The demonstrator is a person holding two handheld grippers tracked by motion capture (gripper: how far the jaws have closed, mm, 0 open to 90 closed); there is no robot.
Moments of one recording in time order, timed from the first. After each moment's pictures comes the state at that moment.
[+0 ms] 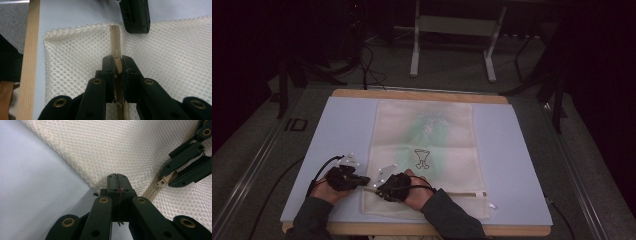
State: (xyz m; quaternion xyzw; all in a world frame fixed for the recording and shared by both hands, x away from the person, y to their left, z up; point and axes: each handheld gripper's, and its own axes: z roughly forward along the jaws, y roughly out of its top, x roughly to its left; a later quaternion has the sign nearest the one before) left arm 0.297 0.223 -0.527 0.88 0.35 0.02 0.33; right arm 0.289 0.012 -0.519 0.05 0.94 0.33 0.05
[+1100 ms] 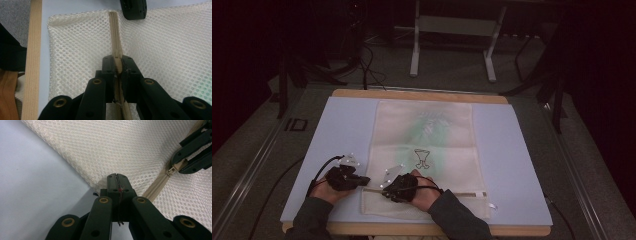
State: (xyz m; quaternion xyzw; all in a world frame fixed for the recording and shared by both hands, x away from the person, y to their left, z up) left arm 0.297 0.222 -0.526 0.88 0.35 0.02 0.33; right arm 0.287 -0.005 -0.516 0.05 0.95 0.32 0.05
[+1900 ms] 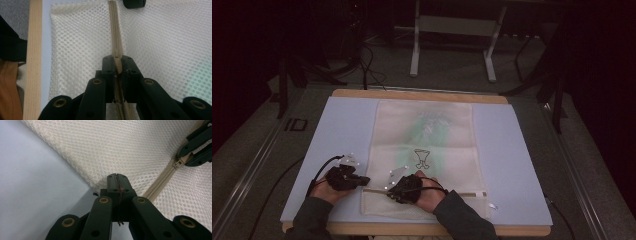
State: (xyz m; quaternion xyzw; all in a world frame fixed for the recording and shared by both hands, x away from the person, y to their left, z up) left arm 0.298 0.222 -0.527 0.88 0.35 0.02 0.33; right arm 0.284 -0.018 -0.514 0.05 0.95 0.30 0.05
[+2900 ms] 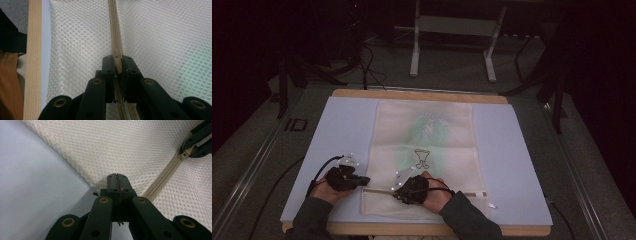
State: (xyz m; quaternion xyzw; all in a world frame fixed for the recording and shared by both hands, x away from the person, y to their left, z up) left arm 0.297 0.223 -0.527 0.87 0.35 0.02 0.34; right arm 0.283 -0.035 -0.515 0.05 0.95 0.30 0.05
